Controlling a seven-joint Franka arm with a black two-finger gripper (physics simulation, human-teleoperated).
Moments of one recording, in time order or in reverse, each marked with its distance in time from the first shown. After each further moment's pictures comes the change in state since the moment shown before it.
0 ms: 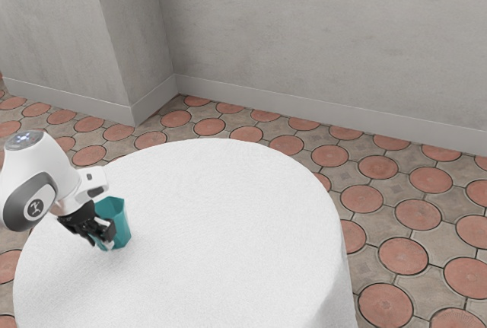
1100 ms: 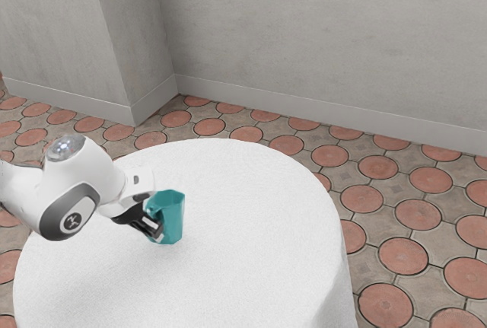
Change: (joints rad) arm -0.271 0.069 -0.004 0.024 0.001 0.195 -0.022
